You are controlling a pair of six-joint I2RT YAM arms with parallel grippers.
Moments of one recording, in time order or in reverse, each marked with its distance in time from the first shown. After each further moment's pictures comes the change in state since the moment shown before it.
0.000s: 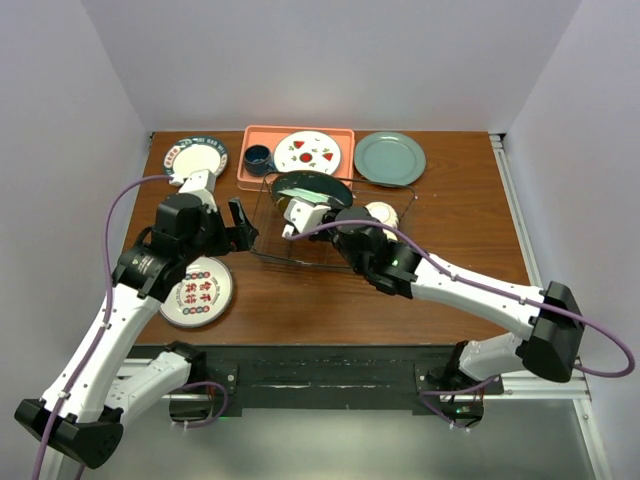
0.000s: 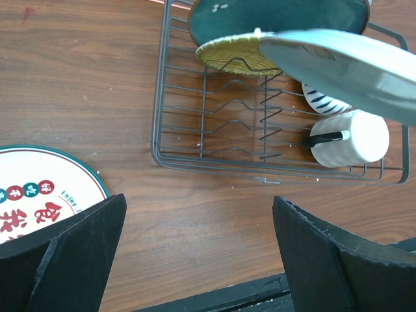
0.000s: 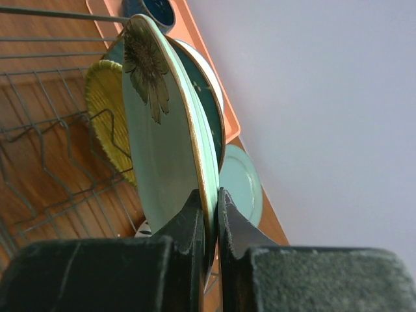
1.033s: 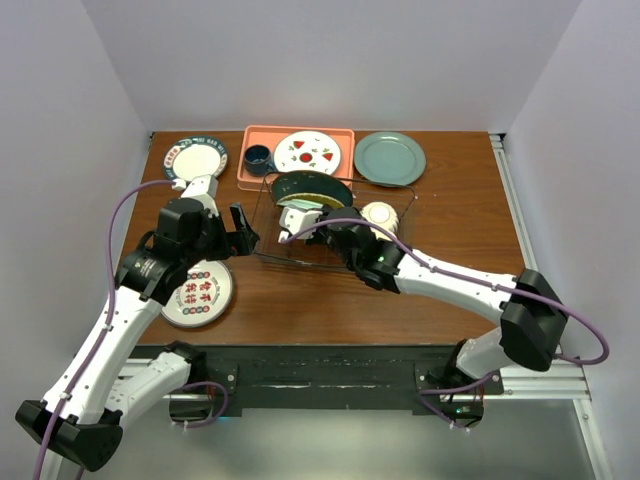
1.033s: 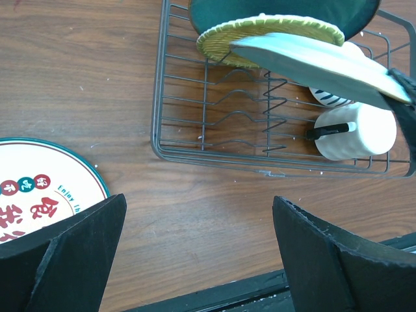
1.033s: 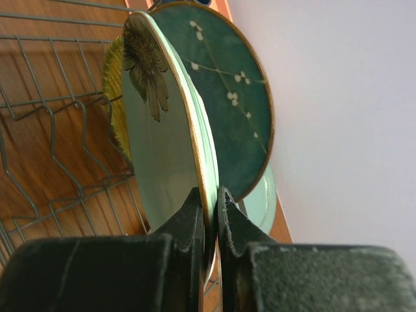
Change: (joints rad) left arm 0.000 -0.018 -0.047 0.013 0.014 0.000; right arm -0.054 0.111 -0.047 0.080 -0.090 -0.052
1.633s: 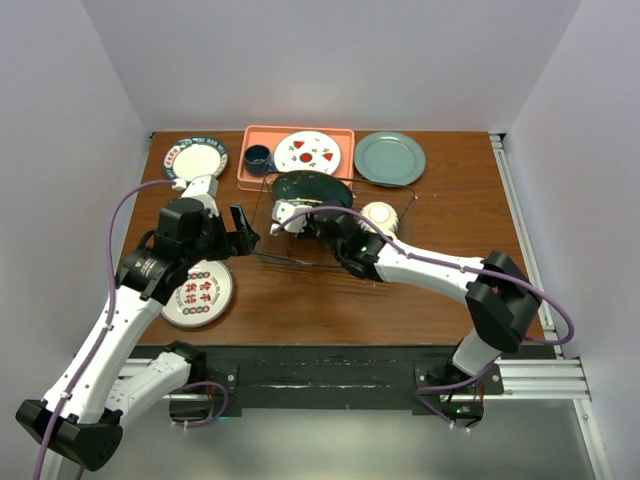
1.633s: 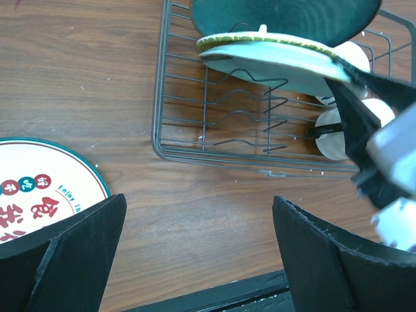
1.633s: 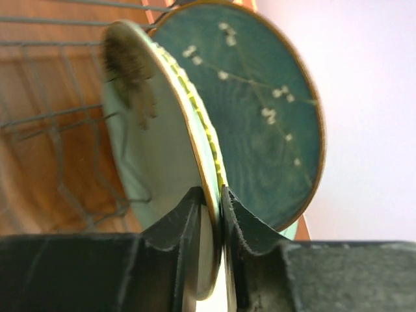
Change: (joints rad) left arm 0.000 0.002 0.000 0.000 -0.002 0.000; right arm -0.041 0.167 0.057 0.054 -0.049 0.032
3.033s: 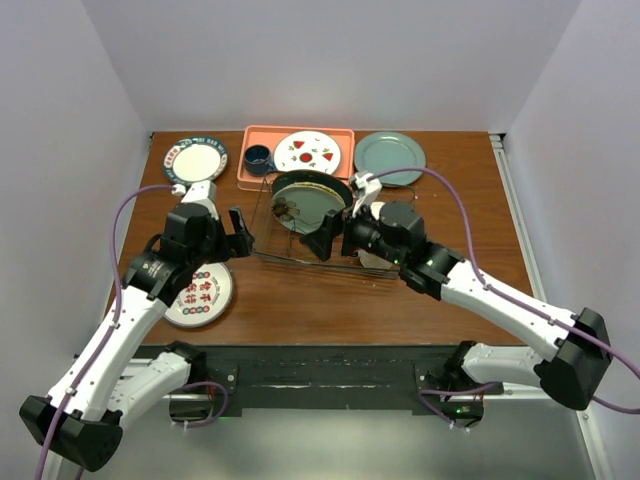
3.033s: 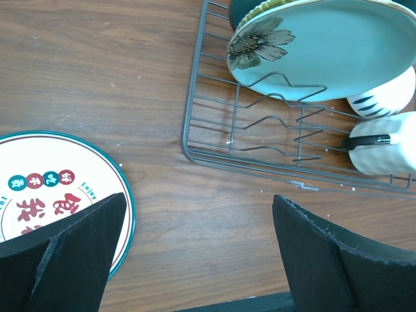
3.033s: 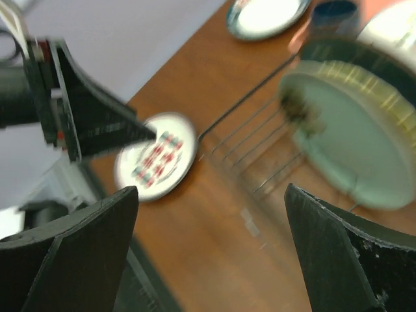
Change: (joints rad) left arm 0.000 0.002 -0.068 0.043 -0.092 -0.002; right arm -0.095 -0.448 -0.117 -0.121 -0.438 1.184
